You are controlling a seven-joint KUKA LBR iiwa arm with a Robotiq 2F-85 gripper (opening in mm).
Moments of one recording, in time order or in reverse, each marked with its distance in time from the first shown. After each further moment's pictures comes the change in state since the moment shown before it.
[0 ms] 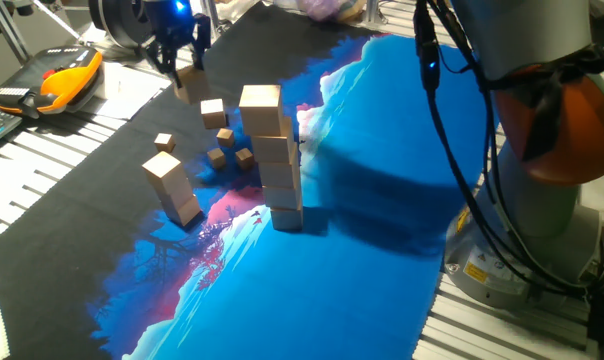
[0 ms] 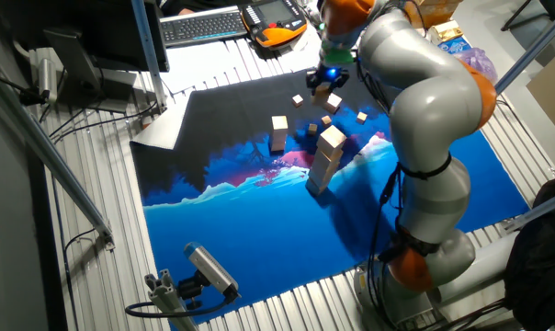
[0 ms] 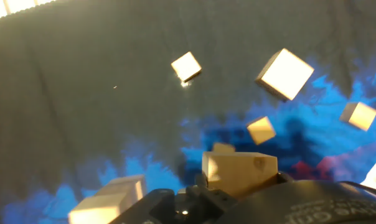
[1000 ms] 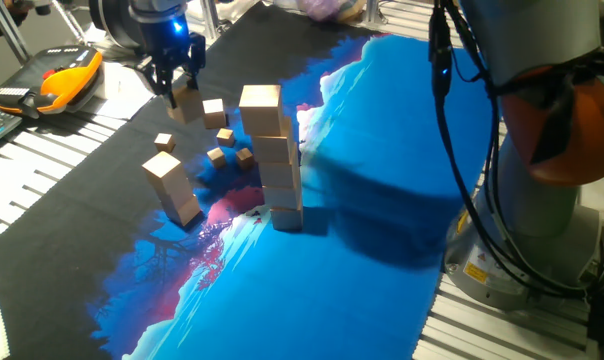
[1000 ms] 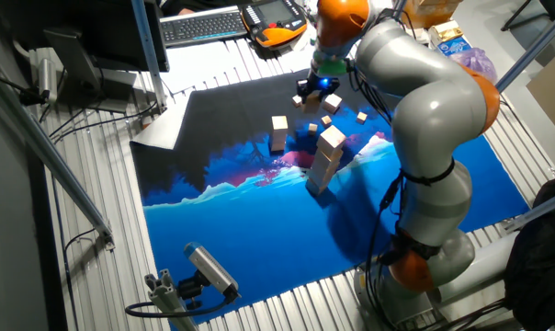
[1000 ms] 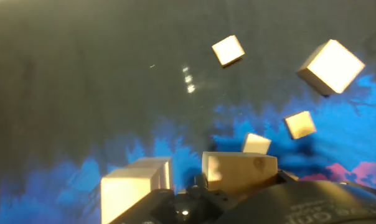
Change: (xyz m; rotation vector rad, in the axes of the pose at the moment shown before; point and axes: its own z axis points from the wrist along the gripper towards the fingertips) arm 0.016 0.025 0.013 -0.058 0.001 -0.156
